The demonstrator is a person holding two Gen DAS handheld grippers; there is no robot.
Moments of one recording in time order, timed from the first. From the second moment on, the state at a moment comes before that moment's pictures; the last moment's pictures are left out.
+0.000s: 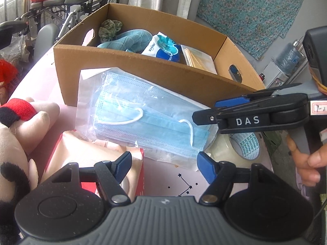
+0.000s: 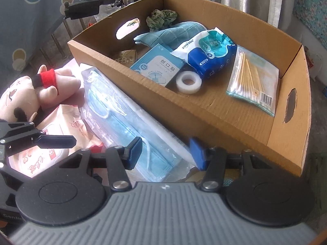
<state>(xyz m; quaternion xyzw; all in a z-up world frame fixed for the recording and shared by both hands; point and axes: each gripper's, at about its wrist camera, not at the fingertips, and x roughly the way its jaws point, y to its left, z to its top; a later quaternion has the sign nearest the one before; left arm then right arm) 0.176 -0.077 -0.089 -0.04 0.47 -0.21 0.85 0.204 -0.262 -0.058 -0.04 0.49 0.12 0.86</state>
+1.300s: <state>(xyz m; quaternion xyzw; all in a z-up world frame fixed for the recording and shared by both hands) 0.153 -0.055 -0.083 -0.09 0.46 -0.24 0.85 0.205 -0.237 -0.066 0.01 0.54 0.18 0.82</state>
